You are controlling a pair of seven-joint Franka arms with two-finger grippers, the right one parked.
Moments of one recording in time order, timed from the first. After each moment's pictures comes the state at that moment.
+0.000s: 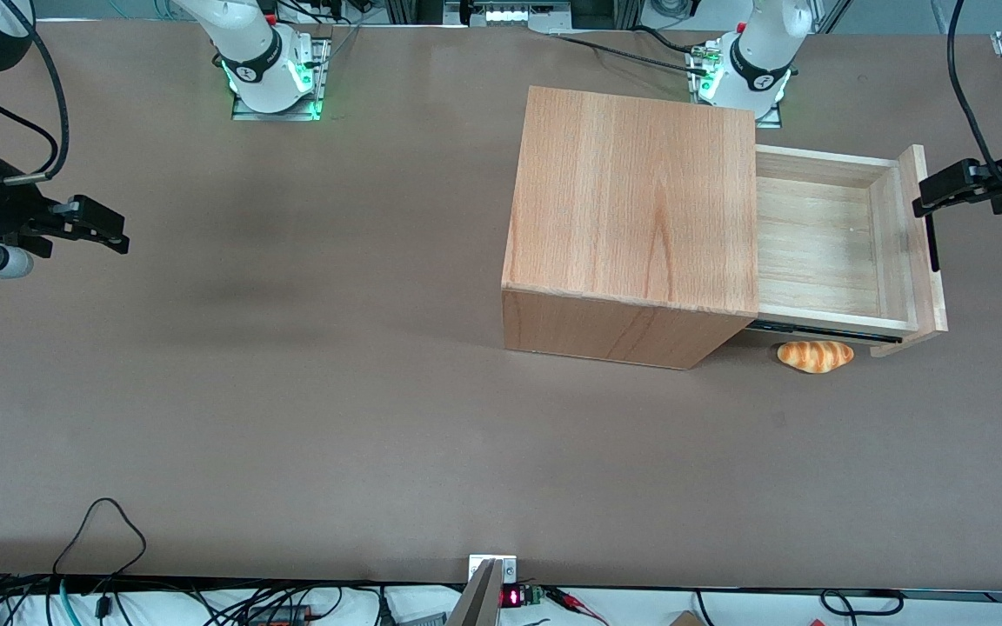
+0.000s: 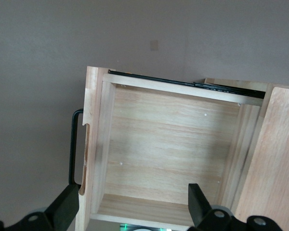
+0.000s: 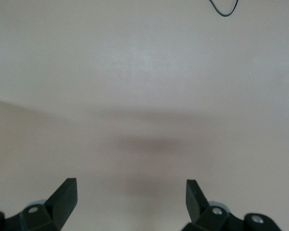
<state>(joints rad) 0.03 0.06 0.01 -1.48 -0.01 1.44 -0.01</state>
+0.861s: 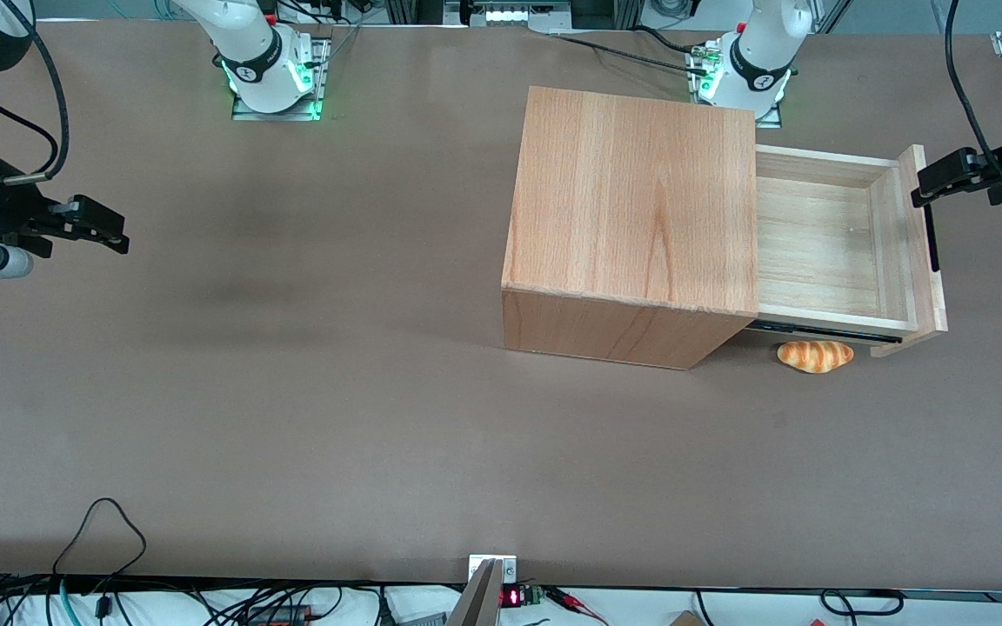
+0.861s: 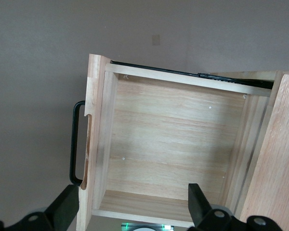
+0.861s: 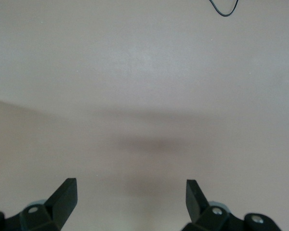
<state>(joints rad) 0.03 0.00 0.03 -1.57 -0.01 1.46 -0.01</state>
